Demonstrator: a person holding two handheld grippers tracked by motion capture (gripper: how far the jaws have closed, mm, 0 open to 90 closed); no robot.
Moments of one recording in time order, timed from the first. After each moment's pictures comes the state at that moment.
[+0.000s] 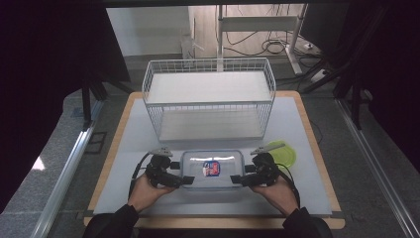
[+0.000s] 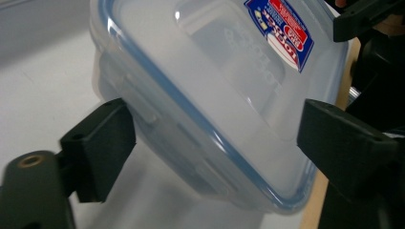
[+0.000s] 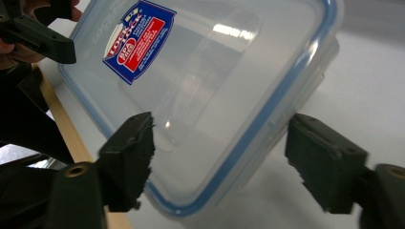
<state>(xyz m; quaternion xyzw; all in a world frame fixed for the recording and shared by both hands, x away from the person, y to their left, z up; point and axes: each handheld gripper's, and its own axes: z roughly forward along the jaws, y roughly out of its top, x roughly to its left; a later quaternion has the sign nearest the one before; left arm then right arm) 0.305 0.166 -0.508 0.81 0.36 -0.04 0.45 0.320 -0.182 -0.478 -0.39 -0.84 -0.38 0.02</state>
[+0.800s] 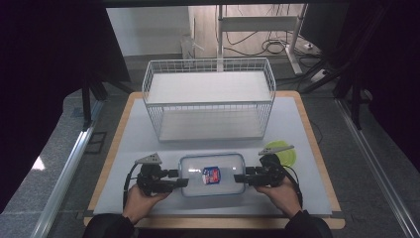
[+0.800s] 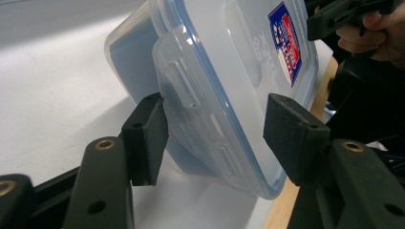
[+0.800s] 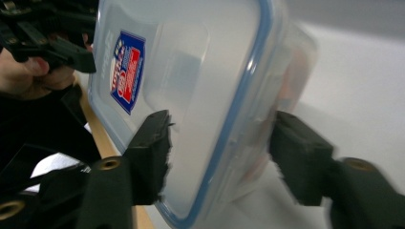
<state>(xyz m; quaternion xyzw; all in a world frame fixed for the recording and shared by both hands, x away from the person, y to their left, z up) 0.280 0.182 -0.508 0.78 0.38 -0.04 0.49 0.322 -0.200 -0.482 -0.39 -0.81 -0.44 0.07</state>
